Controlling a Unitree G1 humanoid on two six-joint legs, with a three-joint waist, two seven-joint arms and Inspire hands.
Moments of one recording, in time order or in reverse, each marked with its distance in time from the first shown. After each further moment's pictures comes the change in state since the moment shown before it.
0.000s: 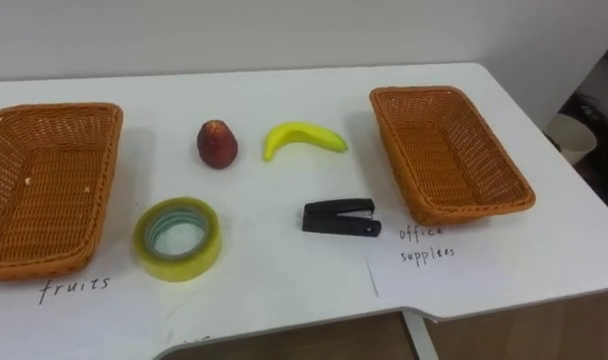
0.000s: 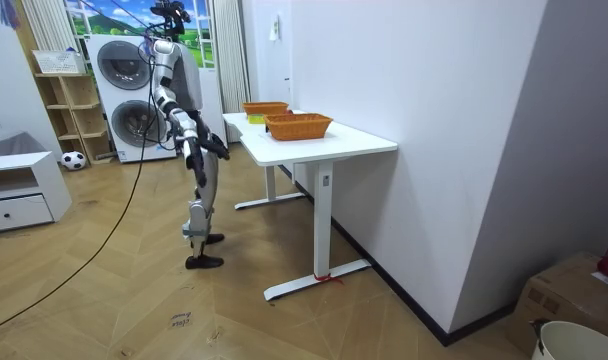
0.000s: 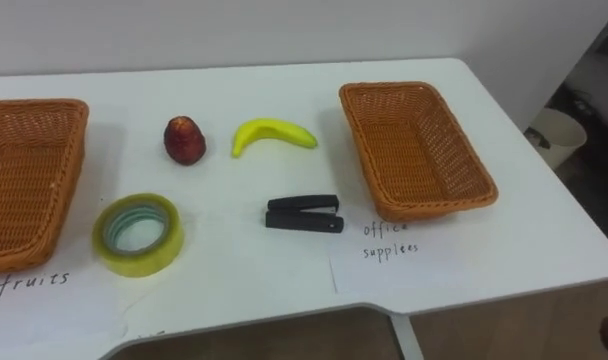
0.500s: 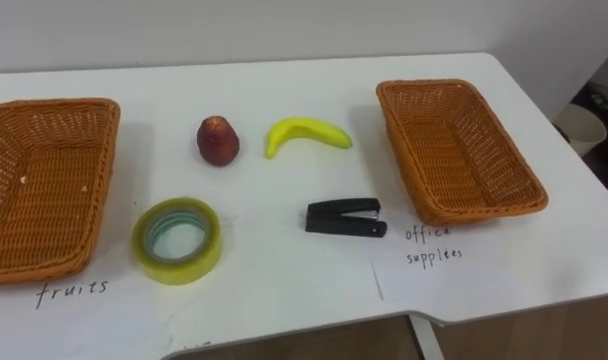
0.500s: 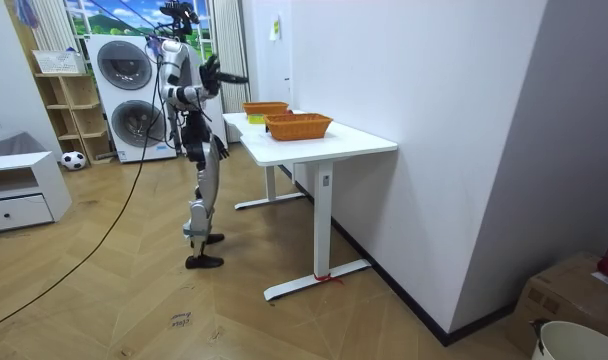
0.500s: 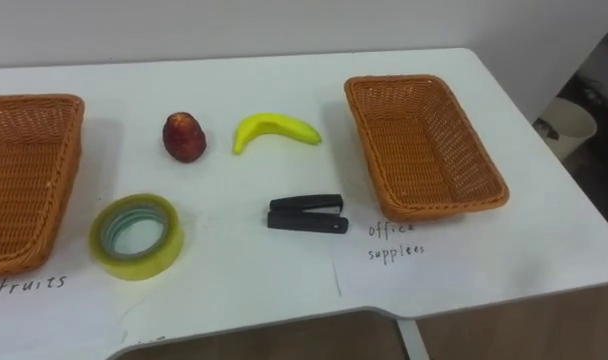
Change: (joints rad) left arm 0.009 0.001 -0.010 -0.020 0.010 0.056 -0.018; right arm -0.059 -0.065 -0.029 -0.476 -0.378 0.001 -0.185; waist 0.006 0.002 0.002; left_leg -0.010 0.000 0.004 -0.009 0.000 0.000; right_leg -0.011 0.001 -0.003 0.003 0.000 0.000
